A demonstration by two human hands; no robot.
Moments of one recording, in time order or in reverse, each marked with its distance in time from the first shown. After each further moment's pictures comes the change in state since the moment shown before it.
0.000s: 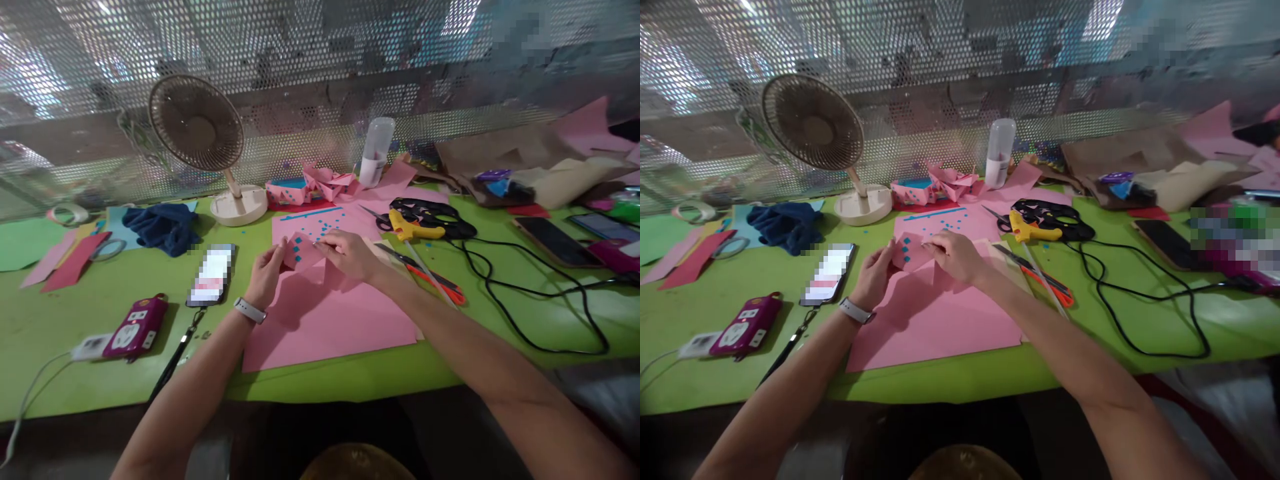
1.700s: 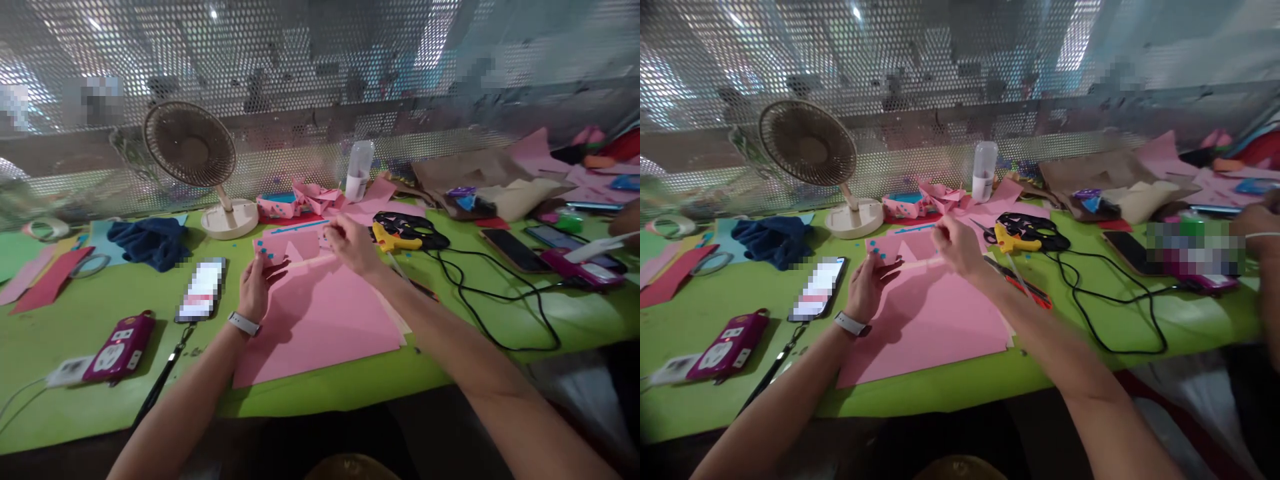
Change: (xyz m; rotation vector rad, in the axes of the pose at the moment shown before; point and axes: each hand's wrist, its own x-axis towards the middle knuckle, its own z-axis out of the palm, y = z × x) left_hand -0.001 0.000 0.005 -0.170 0.092 0.036; right_hand 0.019 -0.014 -0.037 -0.040 0.287 0.258
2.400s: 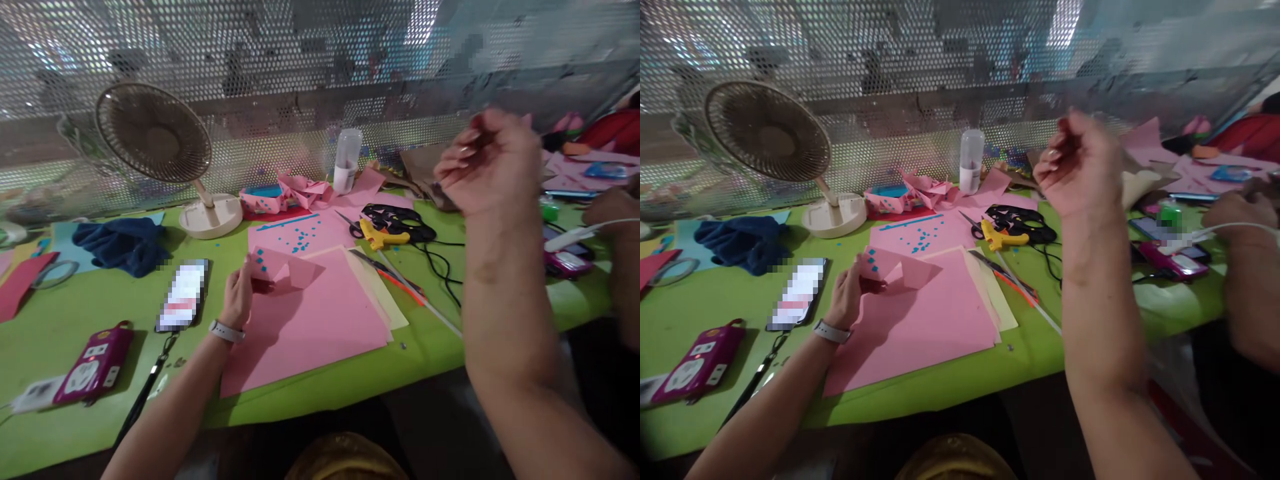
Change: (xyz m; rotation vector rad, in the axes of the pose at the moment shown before) left_hand 0.004 0.003 -0.004 0.362 0.066 -0.130; right_hand 0.057 -0.006 -0.174 0.679 0.250 0.302
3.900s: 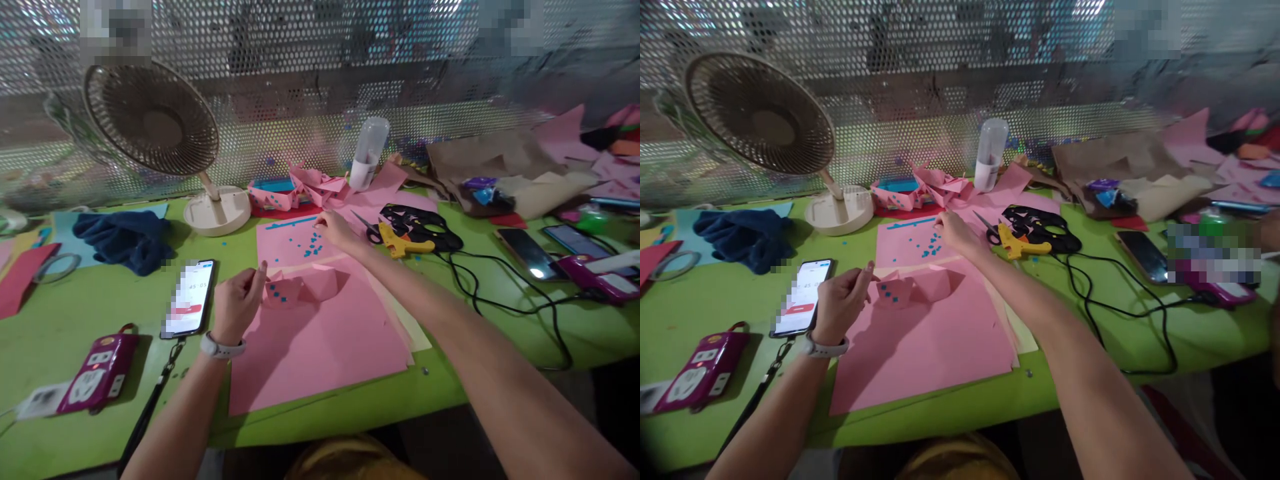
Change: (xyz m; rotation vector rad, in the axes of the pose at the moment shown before) left_hand -0.004 0.027 -0.026 0.784 0.048 0.416; right_hand 0.024 0.248 0.122 -0.945 -0.453 -0.042
